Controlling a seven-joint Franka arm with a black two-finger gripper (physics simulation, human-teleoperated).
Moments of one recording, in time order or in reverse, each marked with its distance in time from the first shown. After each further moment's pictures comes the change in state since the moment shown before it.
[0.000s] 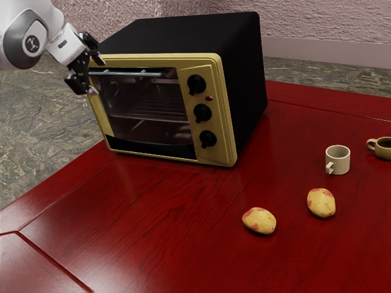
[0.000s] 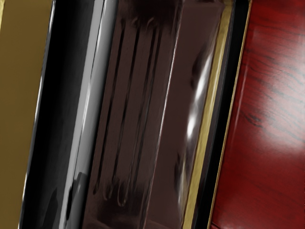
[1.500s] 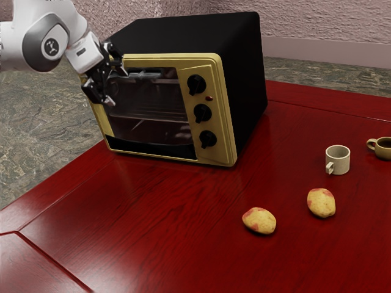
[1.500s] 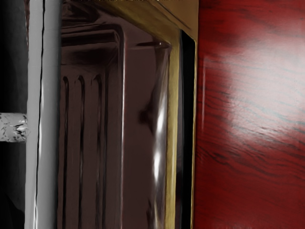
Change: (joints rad) arm -0.047 0.035 -0.045 -0.003 0.025 -0.074 0.077
